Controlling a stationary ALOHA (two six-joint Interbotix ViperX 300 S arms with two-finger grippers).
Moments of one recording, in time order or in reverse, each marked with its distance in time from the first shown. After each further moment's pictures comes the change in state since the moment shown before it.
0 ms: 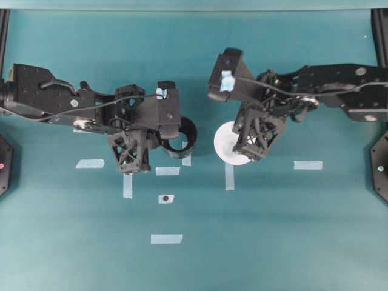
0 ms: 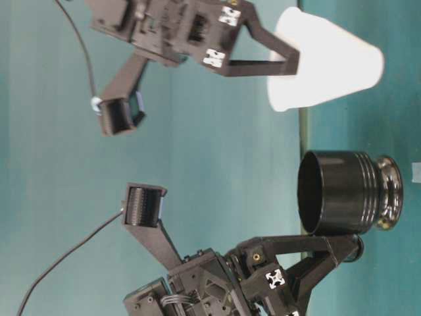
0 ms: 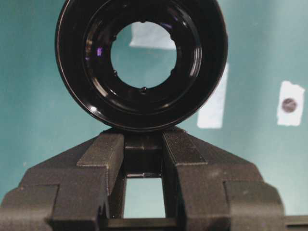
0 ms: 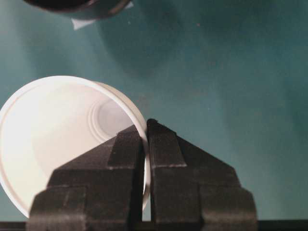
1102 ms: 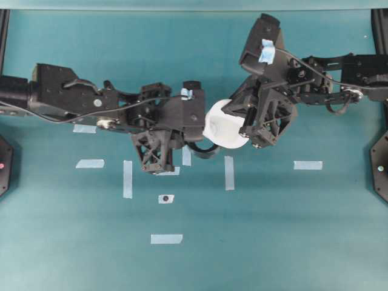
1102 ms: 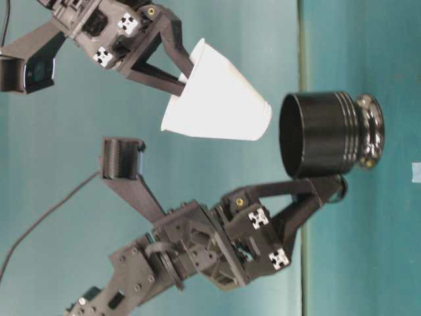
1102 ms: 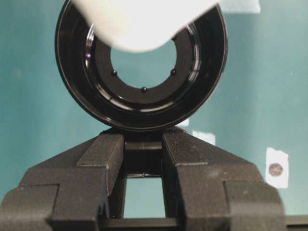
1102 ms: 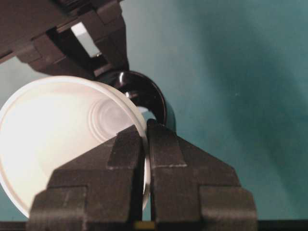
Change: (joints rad) left arm -0.017 0.097 -0.166 0.003 0.003 0.067; right arm -0.008 -0.175 0.067 0.003 -0.252 0.051
